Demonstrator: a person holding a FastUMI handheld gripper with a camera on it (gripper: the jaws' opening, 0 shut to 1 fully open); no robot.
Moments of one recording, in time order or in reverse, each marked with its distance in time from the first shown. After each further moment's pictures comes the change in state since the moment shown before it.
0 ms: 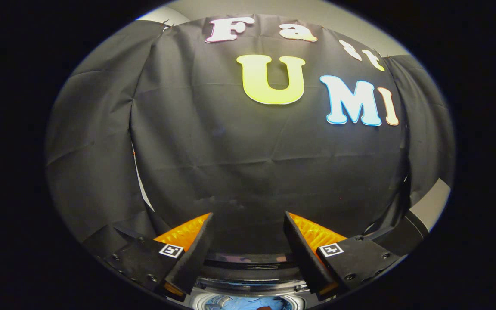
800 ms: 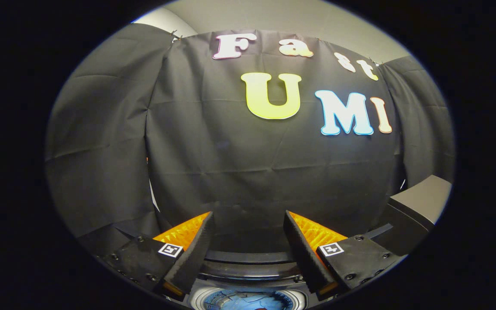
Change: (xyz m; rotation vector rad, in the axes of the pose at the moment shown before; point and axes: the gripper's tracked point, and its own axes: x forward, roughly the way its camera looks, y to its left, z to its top) arm -0.066 0.004 -0.021 -0.011 -0.119 0.015
